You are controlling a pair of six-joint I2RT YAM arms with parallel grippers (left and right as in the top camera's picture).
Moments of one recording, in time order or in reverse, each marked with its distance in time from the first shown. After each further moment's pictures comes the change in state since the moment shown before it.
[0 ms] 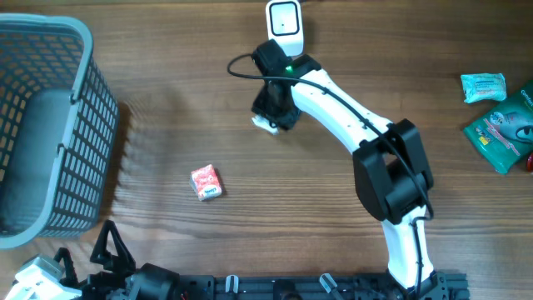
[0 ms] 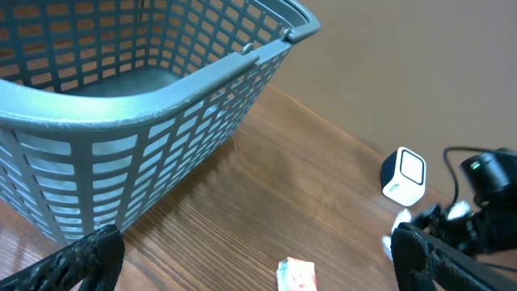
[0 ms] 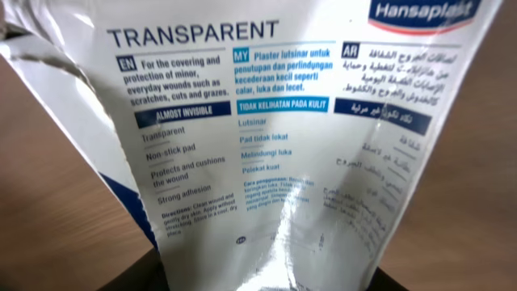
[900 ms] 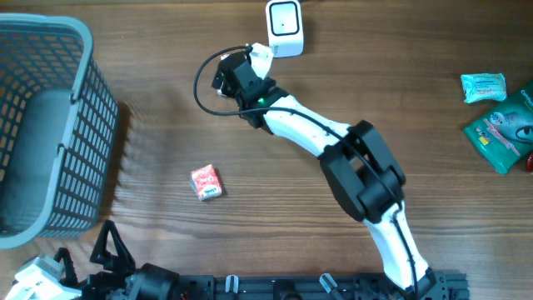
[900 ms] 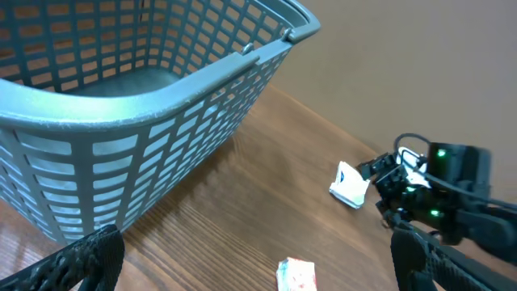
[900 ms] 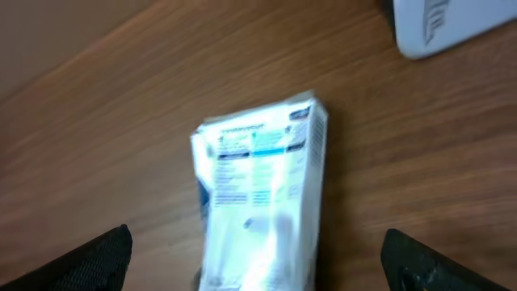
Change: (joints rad) left arm 0.001 0.000 0.000 0.000 0.000 0.000; right arm 0.126 0.116 -0.116 0.816 0.459 -0.159
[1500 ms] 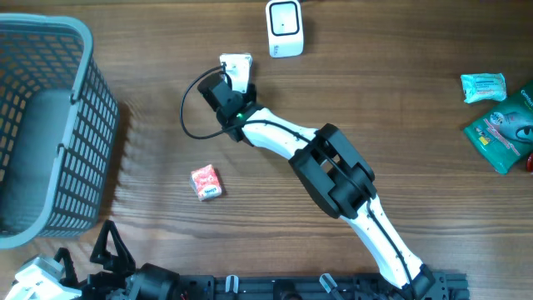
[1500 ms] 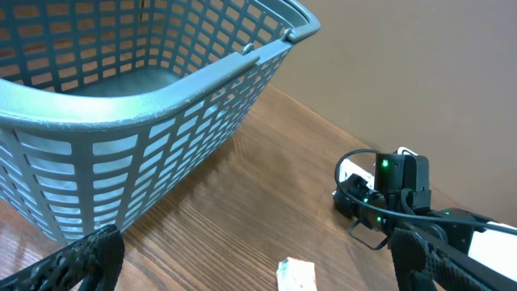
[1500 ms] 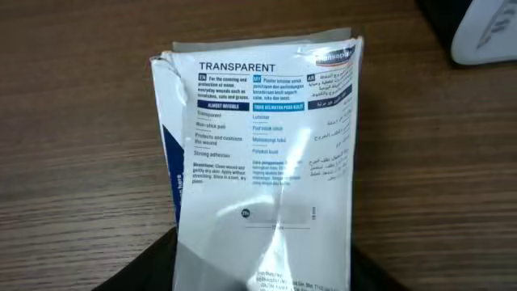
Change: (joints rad) left arm 0.000 0.000 0.000 0.000 0.000 0.000; right arm 0.082 0.169 0.110 -0.003 0.220 -0.274
